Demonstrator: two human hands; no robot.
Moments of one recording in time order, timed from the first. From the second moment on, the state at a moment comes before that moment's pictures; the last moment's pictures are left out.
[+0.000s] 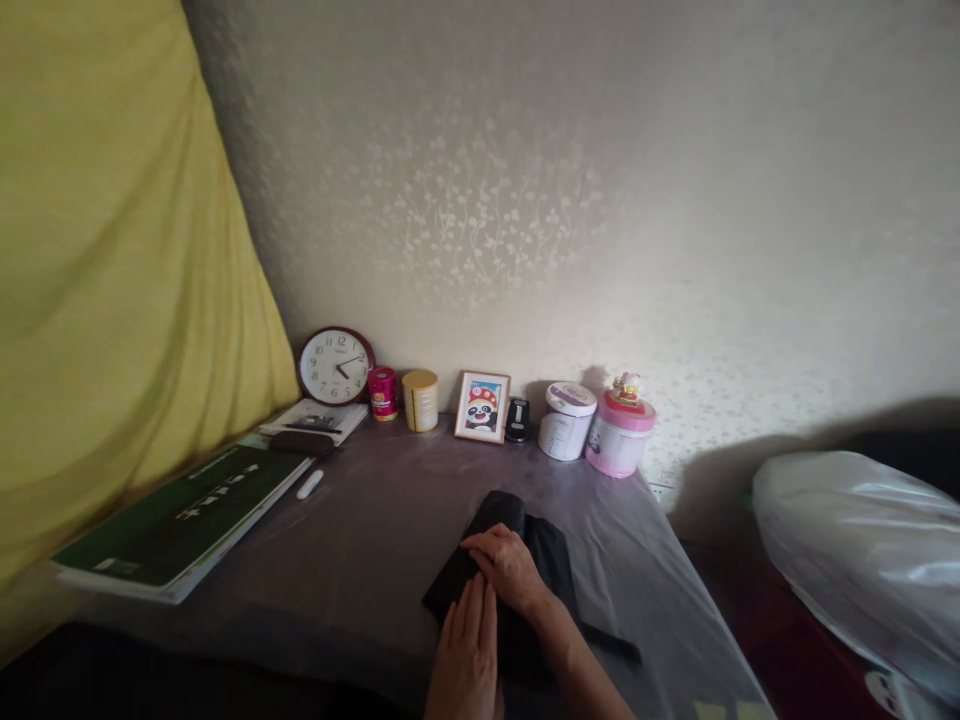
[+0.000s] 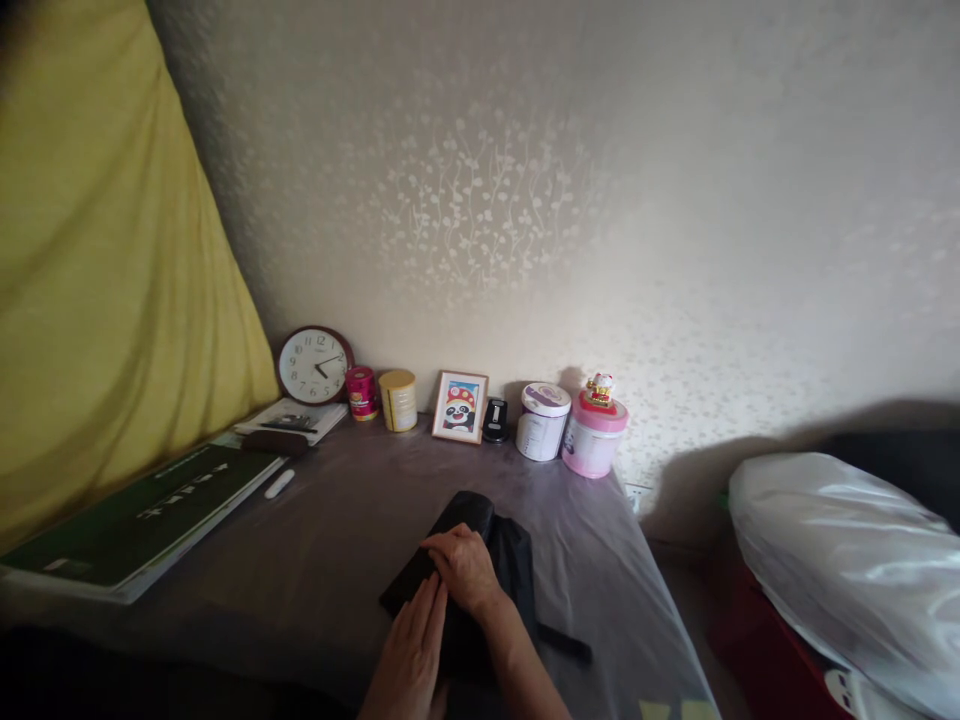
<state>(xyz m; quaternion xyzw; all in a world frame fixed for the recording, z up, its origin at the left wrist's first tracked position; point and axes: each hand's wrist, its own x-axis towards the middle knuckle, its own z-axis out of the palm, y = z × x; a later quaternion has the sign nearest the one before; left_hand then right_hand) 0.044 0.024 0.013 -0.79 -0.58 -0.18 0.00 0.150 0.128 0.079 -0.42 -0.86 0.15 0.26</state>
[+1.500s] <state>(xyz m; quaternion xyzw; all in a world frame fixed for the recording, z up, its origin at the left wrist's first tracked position) 0.038 0.020 0.031 -0.76 -0.63 -0.13 -0.11 0.212 0.127 0.010 -0.58 -0.76 -0.05 0.31</state>
